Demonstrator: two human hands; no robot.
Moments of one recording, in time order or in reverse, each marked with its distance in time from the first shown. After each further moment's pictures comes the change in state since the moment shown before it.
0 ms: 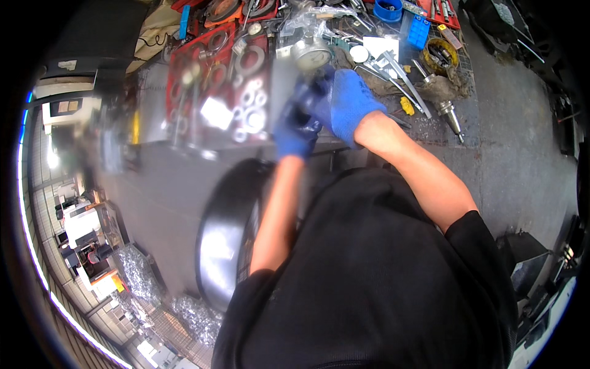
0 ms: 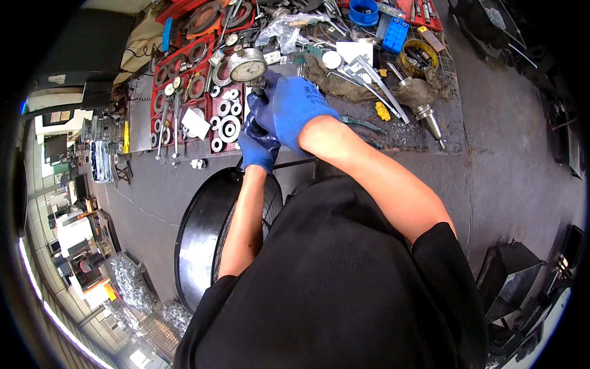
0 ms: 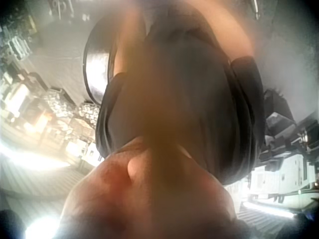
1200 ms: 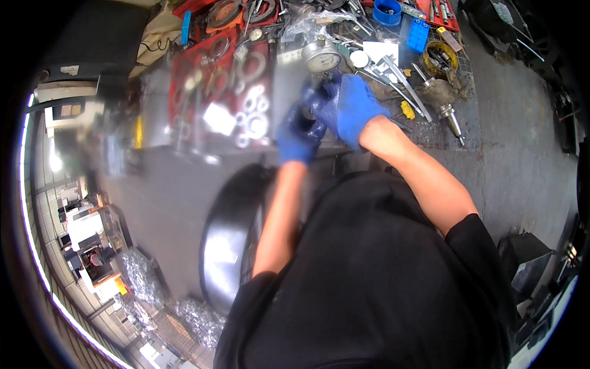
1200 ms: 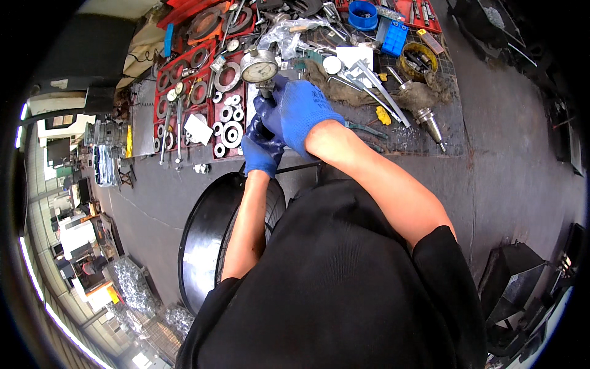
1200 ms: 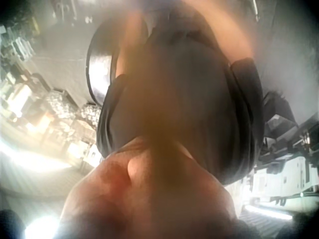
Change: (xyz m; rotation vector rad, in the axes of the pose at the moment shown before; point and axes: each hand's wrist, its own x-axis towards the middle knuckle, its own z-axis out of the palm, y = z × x) left_hand 0.001 0.011 0.009 -0.005 0.040 0.009; right_hand 0.002 0.015 -0.005 -0.047 0.027 -0.107
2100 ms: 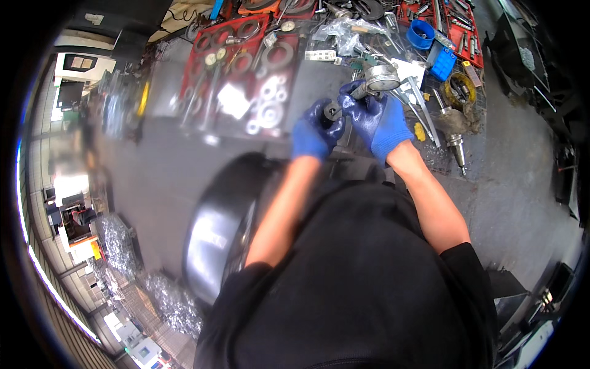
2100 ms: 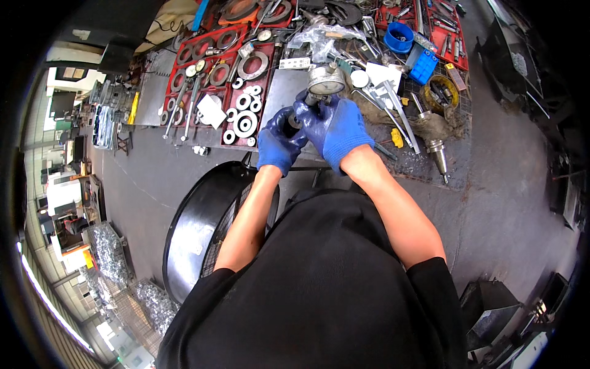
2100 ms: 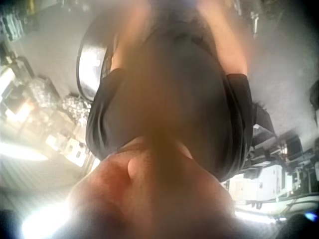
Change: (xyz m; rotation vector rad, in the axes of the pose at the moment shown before) left_hand -0.001 0.014 0.000 0.183 0.025 -0.097; right_hand -0.011 0.019 0.018 0.413 0.132 -0.008
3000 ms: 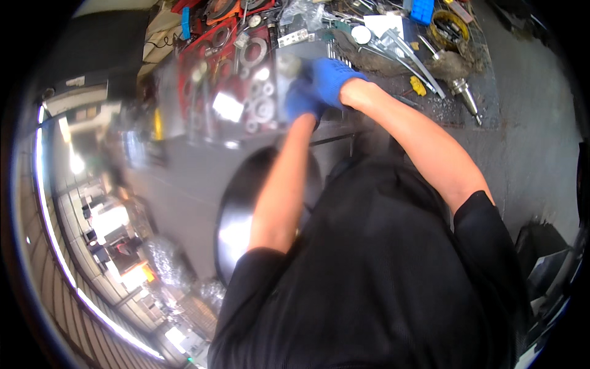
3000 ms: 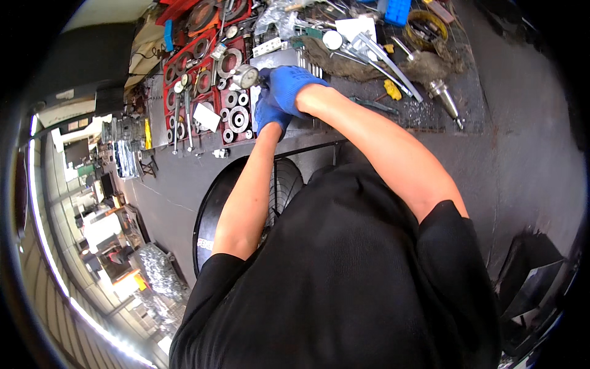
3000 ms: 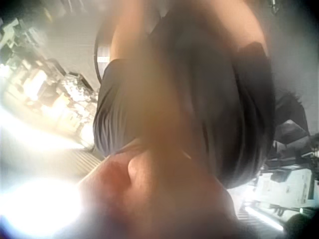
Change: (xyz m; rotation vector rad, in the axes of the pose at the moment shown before) left_hand 0.056 -0.039 0.022 0.984 -0.060 -0.029; right_hand 0.040 0.050 0.015 -0.349 -0.334 0.040
